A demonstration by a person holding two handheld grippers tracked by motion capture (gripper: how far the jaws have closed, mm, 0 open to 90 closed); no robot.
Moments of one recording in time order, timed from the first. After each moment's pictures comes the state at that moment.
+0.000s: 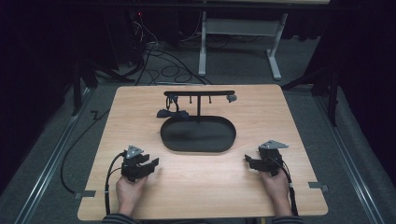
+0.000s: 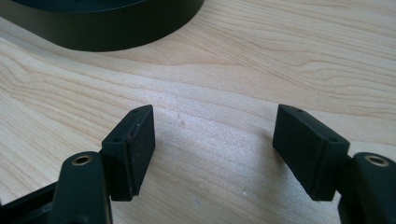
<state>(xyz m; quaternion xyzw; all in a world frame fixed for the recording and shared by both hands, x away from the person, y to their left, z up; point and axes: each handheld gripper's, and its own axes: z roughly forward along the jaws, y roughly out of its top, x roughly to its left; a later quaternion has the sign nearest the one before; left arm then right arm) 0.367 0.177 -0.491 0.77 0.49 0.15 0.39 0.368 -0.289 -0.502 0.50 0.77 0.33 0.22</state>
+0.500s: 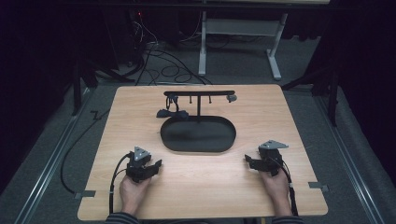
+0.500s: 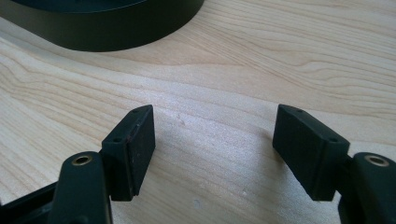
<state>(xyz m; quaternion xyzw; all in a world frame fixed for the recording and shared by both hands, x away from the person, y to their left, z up) 0.367 0.166 -0.505 0.78 0.47 0.18 0.37 0.368 -0.289 -0.502 0.50 0.77 0.33 0.22</state>
